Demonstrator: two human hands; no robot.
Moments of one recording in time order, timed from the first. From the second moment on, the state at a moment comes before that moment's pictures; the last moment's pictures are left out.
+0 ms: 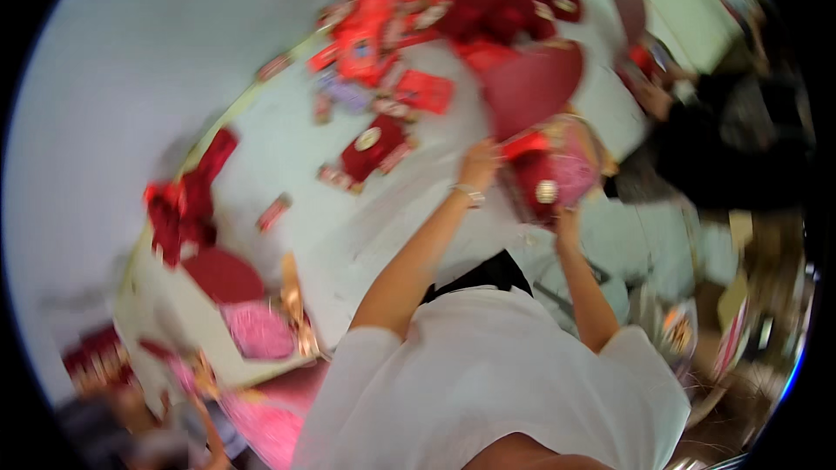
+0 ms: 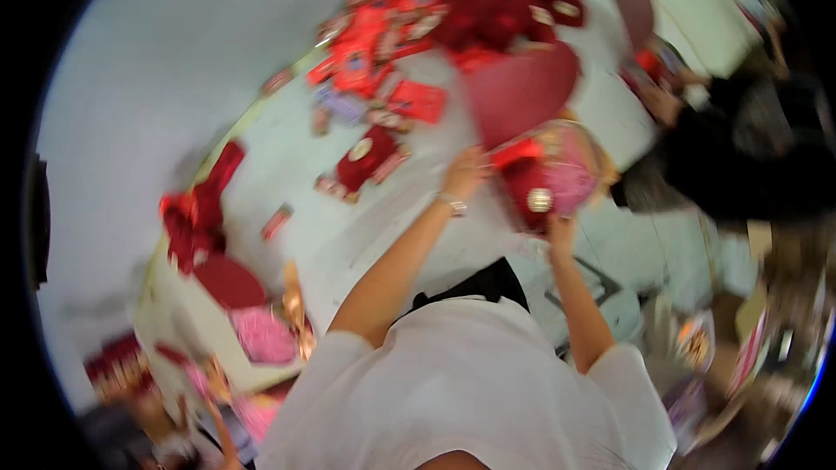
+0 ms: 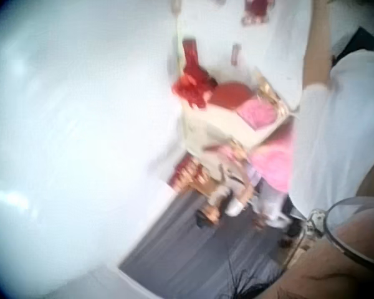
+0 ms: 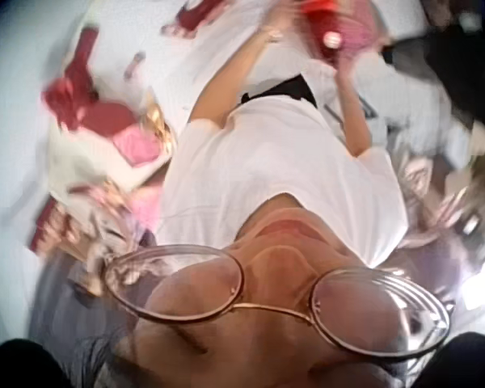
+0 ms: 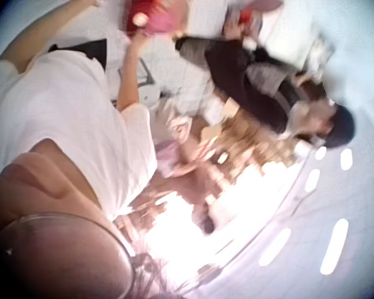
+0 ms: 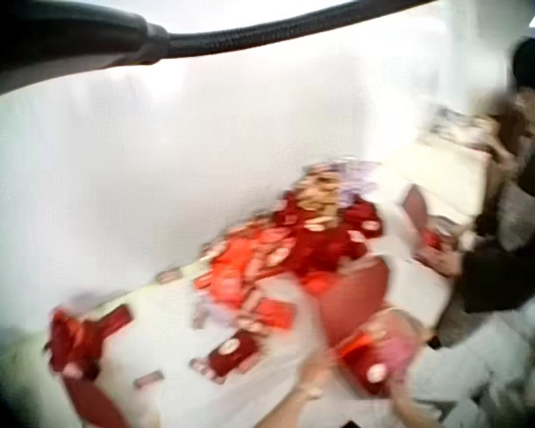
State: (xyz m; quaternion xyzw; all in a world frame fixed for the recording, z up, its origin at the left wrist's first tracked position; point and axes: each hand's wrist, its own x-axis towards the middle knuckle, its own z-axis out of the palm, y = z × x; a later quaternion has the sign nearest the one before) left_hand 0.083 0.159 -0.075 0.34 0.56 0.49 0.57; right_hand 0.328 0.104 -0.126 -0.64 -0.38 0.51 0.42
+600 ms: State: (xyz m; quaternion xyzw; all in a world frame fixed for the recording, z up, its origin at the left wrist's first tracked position) left_hand -0.188 -0.315 -0.028 0.01 0.96 0.21 -0.19; right_hand 0.127 0.077 -0.101 -0.43 -0.55 0.71 0.12
